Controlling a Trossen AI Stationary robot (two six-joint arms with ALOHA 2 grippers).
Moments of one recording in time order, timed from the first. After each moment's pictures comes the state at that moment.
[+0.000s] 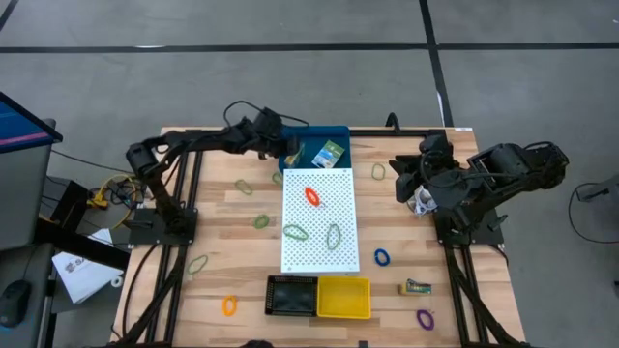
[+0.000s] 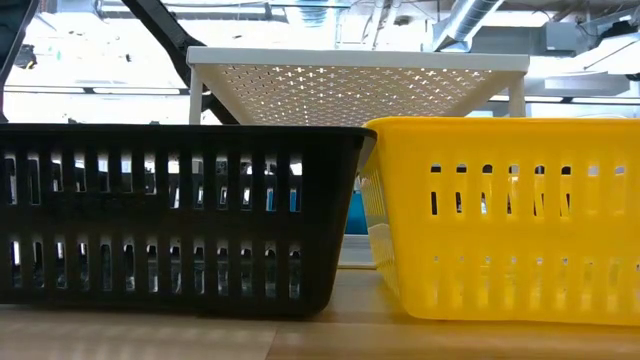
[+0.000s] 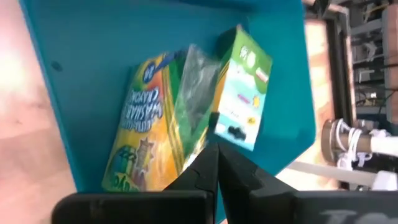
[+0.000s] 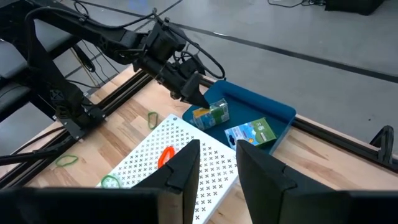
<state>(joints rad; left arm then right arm) 0.63 1.75 1.05 -0.08 0.23 -0.89 0.39 1.25 1.71 -1.33 0.92 1.01</state>
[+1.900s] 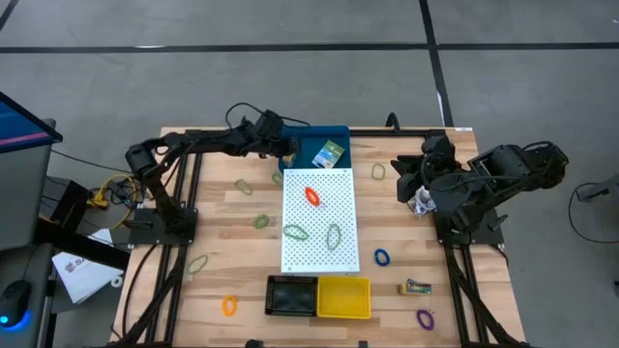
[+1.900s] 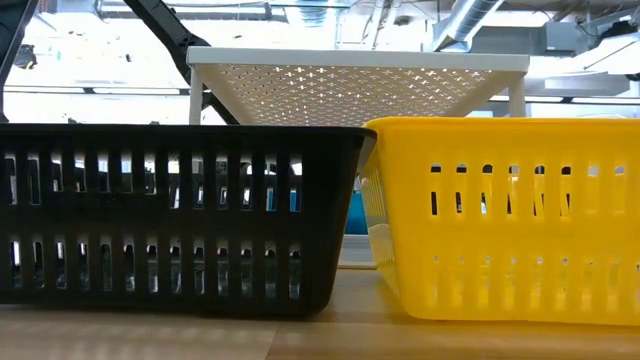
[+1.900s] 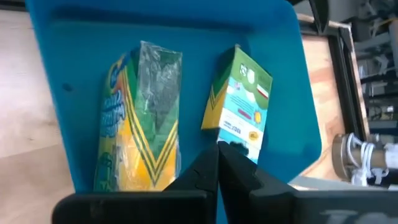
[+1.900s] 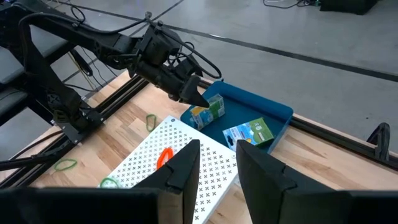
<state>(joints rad) 0.60 1.73 1.05 -0.06 0.10 -0.88 0.41 1.25 1.71 -1.36 0.94 1.06</state>
